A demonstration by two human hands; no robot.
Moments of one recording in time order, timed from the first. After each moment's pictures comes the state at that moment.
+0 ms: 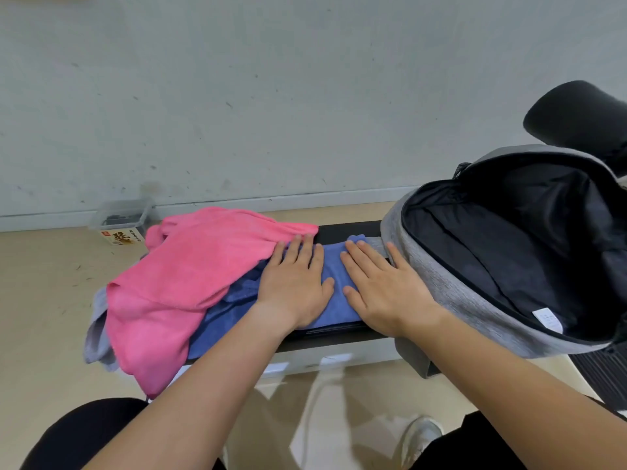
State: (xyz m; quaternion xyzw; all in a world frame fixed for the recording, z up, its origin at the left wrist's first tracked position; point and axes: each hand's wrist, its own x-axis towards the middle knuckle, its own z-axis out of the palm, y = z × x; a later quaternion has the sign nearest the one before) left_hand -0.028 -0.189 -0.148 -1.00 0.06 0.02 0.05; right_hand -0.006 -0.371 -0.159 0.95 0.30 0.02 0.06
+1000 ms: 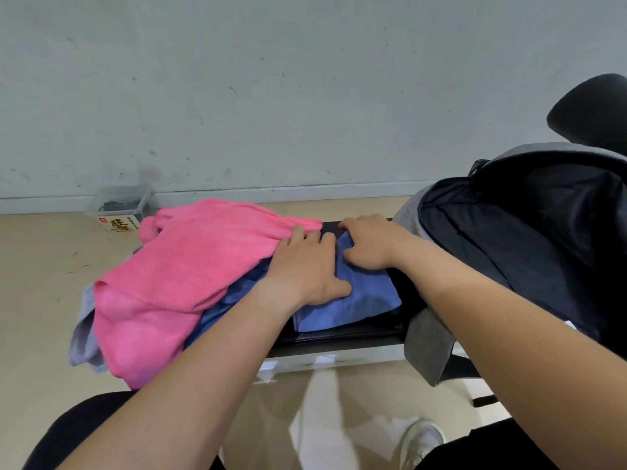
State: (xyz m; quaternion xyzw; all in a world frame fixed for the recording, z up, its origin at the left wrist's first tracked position) left_hand 0.000 -0.189 -0.127 -0.99 0.06 0.04 -0.06; right_hand 0.077 -0.328 -0.113 0.96 0.23 -0.15 -0.03
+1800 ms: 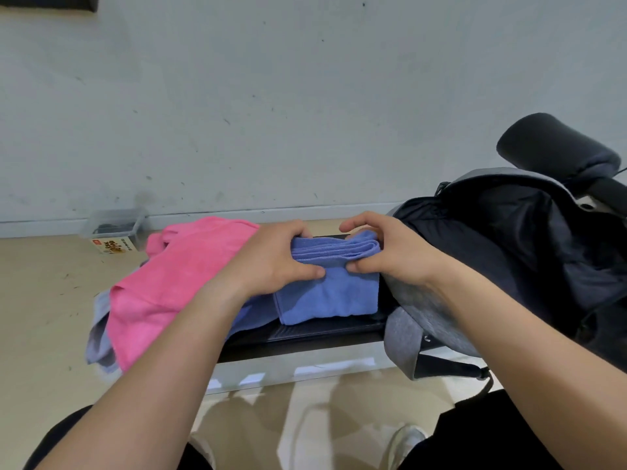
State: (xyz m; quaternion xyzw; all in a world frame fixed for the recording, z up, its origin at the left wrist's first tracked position) left_hand -0.036 -0.159 -0.066 -0.94 0.09 -0.05 -0.34; right_hand 0.010 -0.386 -0.060 0.81 0.24 -0.16 -0.52
